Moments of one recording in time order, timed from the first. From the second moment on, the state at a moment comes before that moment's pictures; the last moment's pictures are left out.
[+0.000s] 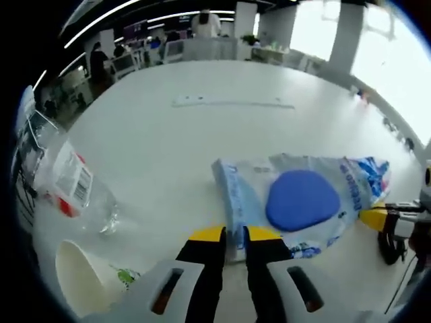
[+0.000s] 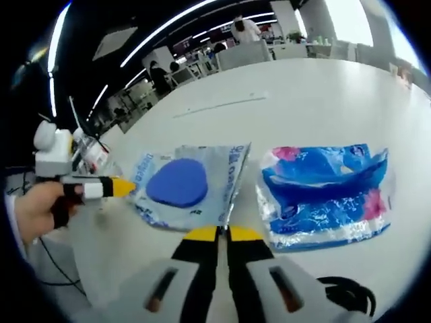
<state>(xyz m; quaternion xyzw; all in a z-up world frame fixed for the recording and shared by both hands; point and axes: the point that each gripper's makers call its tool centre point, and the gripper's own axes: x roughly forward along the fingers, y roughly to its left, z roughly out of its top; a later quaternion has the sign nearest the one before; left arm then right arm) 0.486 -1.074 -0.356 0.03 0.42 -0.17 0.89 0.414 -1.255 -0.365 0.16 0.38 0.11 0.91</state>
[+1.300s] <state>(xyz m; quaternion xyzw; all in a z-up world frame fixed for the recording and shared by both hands) 0.435 -1.075 -0.254 0.01 0.32 -0.22 0.92 0.372 -1.262 -0.280 0.16 0.27 0.16 0.93</state>
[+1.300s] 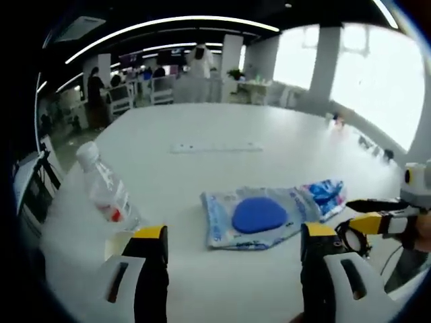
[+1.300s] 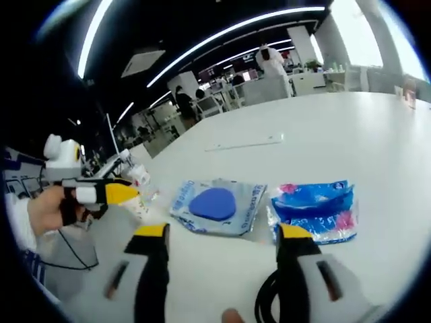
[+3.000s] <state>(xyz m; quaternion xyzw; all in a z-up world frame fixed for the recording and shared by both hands) 0.420 -0.991 -0.284 0.06 0.39 -0.20 0.90 0.327 -1.294 -0.290 0.19 0.31 0.14 0.92</state>
